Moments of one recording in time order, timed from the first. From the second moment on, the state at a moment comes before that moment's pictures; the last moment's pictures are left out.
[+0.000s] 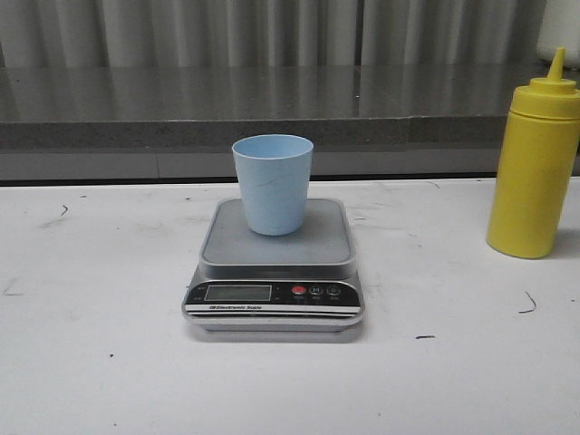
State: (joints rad) left arm -0.59 0.79 -0.84 -0.10 0.78 -0.08; right arm 0.01 1.00 -0.55 0.03 0.18 0.01
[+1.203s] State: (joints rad) left arm -0.59 0.79 -0.84 -0.10 0.78 -0.08; right arm 0.07 1.92 -0.60 0.05 -1.09 0.01
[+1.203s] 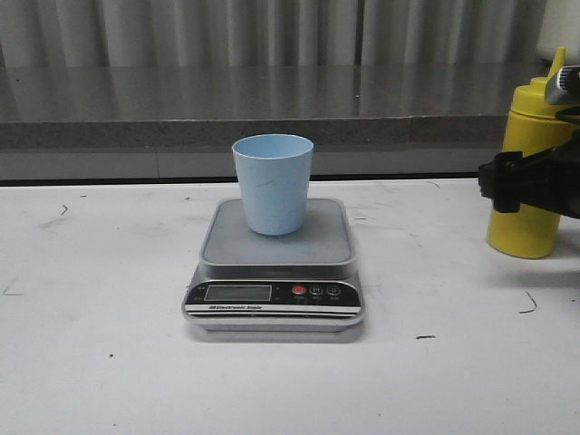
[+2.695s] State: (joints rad) left arm -0.59 0.79 -0.84 -0.10 0.78 -0.08; right arm 0.35 1.56 -1.16 -0.34 0.37 -0.59
